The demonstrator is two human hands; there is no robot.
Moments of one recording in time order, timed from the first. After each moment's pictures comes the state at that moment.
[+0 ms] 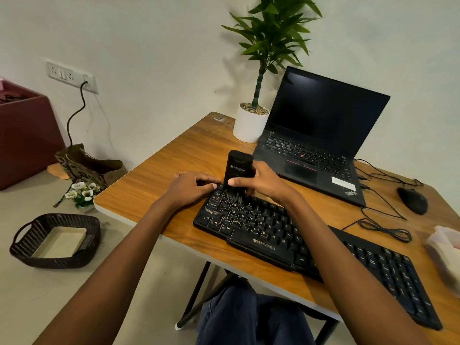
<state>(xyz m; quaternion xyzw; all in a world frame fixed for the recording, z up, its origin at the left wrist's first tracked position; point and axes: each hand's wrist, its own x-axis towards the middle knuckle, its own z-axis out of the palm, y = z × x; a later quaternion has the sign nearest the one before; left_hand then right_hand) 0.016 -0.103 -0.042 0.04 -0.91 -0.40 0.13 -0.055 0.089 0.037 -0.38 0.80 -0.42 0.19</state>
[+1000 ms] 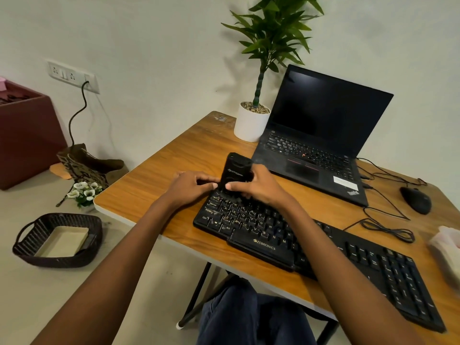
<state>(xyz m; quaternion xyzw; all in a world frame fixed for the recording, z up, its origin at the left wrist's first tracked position) 0.016 -0.103 -0.042 0.04 -0.89 -0.44 0.12 -0.046 0.088 0.031 -0.39 0.81 -0.41 0.14</state>
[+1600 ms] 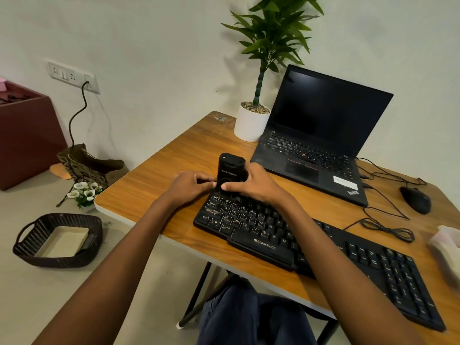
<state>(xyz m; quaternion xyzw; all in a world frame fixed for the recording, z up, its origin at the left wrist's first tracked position) 0.011 -0.106 -0.045 0.04 -0.88 -0.46 0.12 -0.046 0.082 0.036 -0.41 0.82 -0.38 0.14</state>
